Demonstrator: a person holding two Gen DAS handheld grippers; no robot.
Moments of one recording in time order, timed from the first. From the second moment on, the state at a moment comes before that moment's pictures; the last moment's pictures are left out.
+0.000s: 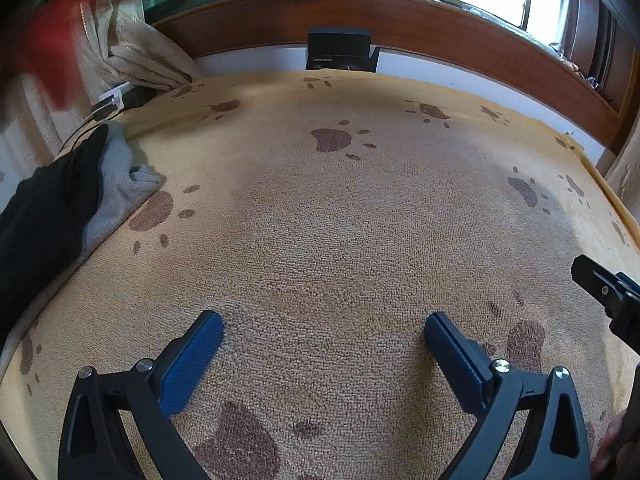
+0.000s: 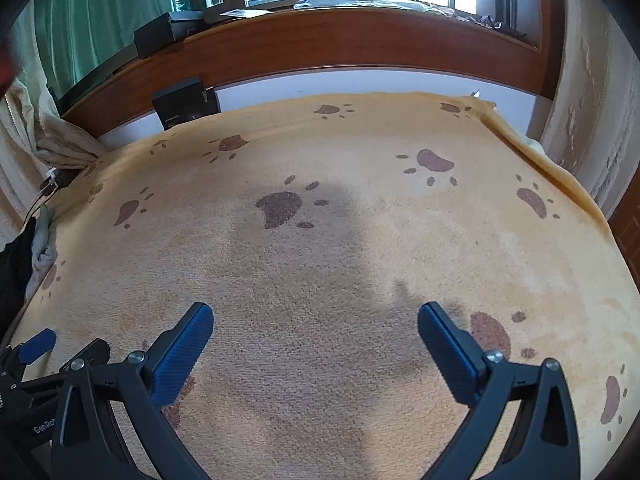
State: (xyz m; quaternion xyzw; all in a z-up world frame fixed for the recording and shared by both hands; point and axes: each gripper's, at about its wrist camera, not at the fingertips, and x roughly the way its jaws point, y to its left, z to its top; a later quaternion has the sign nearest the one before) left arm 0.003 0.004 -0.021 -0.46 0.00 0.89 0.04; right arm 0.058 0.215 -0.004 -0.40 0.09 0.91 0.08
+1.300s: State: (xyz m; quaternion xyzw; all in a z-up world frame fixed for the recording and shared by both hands) left arm 0.007 -0.001 -0.022 -0.46 0.00 0.89 0.04; right arm 0.089 0.221 0.049 -0.27 0.05 0.95 0.15
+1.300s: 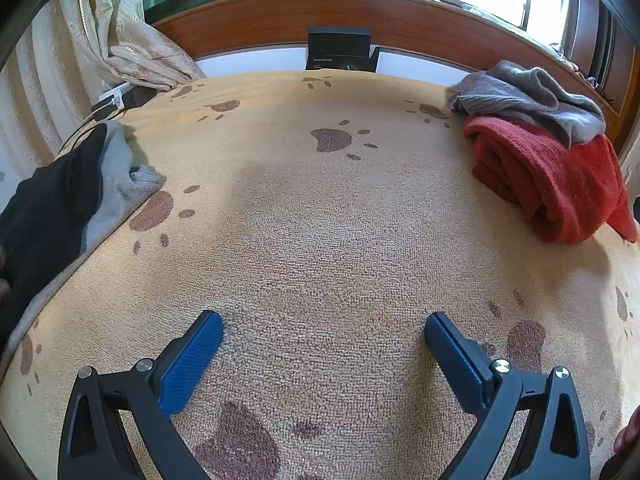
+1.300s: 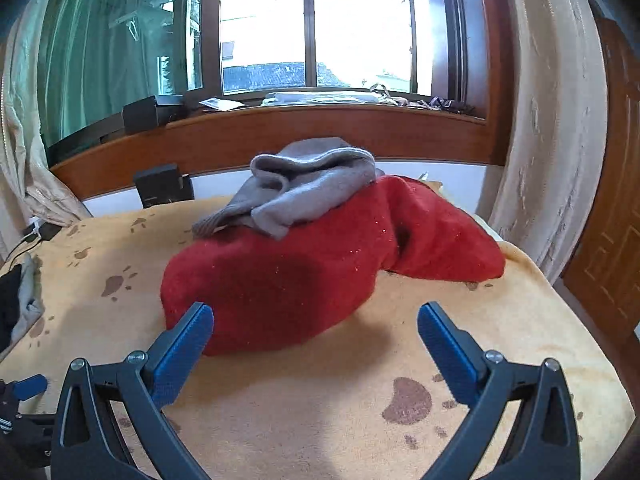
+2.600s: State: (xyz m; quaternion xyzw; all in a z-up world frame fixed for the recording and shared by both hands) left arm 0.015 -0.016 -0.022 -0.46 0.00 0.89 0.05; right arm 0.093 0.212 0.048 -0.27 0.03 0.95 0.16
